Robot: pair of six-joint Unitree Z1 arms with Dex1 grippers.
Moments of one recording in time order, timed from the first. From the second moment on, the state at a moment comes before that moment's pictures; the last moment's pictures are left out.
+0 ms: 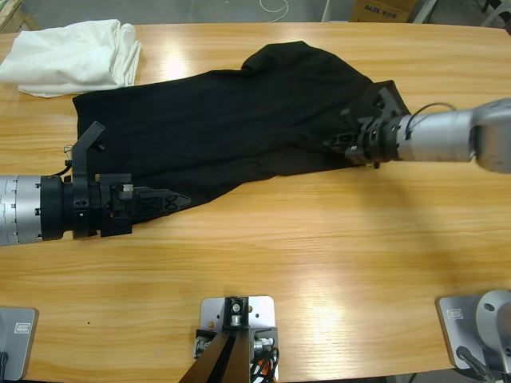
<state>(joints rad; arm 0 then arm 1) -0.87 1.48 -0.40 -0.47 -0.31 -0.78 0.40 1.73 -0.51 -0.41 0.39 0.86</state>
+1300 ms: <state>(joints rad) -0.89 1.48 -0.34 -0.48 -0.31 -0.78 0.45 1.72 -0.71 -0.06 0.42 1.16</state>
